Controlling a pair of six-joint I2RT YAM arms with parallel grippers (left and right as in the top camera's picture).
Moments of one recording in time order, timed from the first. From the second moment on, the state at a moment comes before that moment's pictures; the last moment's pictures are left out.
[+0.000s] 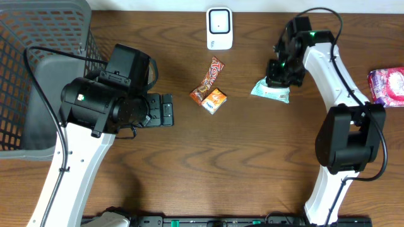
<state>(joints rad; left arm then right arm) -0.34 1.38 1.64 -1.50 0.04 -0.38 0.10 2.09 1.76 -1.15 -0.22 0.23</state>
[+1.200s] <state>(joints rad) -0.34 1.38 1.64 -1.50 0.04 -0.38 0.11 2.12 1.68 -0.94 -0.05 0.34</state>
